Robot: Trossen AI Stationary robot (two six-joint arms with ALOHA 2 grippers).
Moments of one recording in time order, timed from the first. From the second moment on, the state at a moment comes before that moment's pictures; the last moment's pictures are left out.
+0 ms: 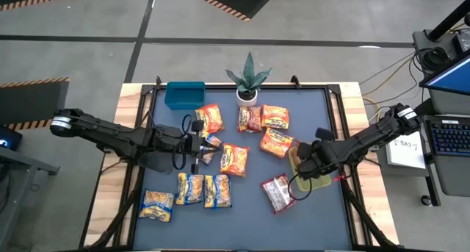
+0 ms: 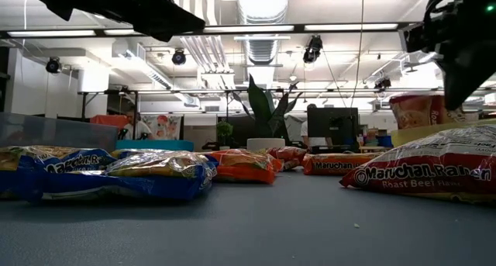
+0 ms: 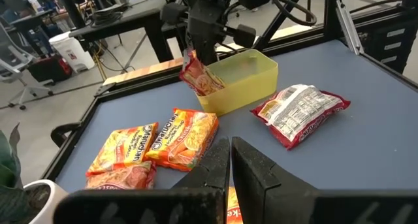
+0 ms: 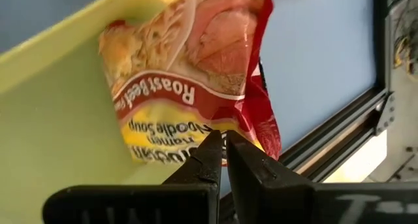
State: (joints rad) left arm -0.12 1.10 0.59 0.25 -0.12 0.22; right arm 0.41 1.34 0.91 -1.35 0.41 0.76
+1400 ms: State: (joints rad) left arm -0.12 1.43 0.78 -0.01 -0.01 -0.82; right arm 0.22 0.95 0.59 0.20 0.29 -0.38
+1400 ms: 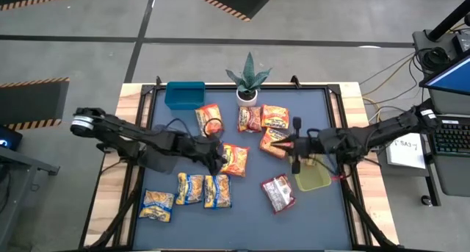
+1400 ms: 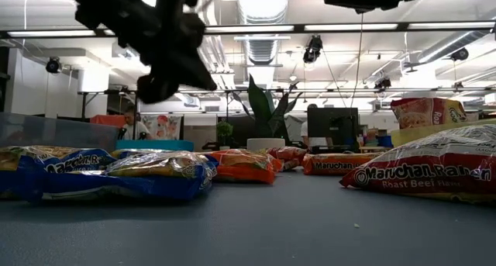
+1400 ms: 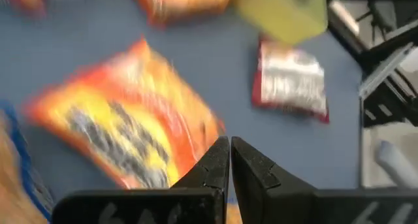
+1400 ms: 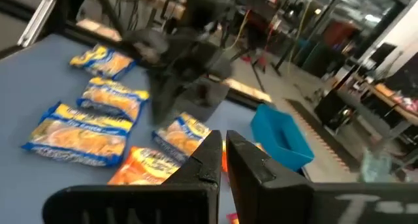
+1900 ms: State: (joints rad) left arm -0.09 1.52 0.87 -0.25 0.09 -1.13; right arm 0.14 0.77 0.50 0.22 0.23 -0.43
